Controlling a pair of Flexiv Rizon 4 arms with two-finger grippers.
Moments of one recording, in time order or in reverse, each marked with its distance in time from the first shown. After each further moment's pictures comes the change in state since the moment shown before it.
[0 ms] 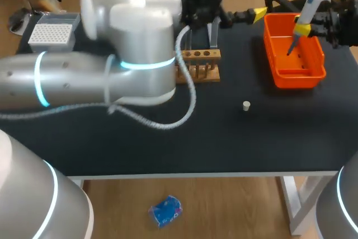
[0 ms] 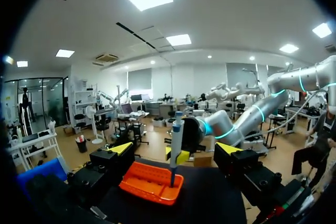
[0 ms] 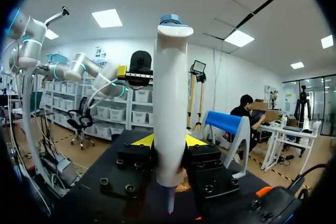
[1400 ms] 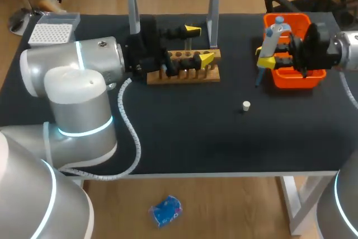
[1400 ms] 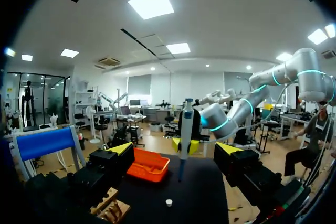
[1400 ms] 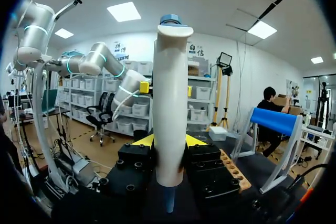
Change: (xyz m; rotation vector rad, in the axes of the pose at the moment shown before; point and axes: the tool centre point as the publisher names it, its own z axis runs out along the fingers) left arm 0.043 0.064 -0.124 0.076 0.021 -0.019; right arm 0.125 -0.010 0.096 0.061 0.186 0.001
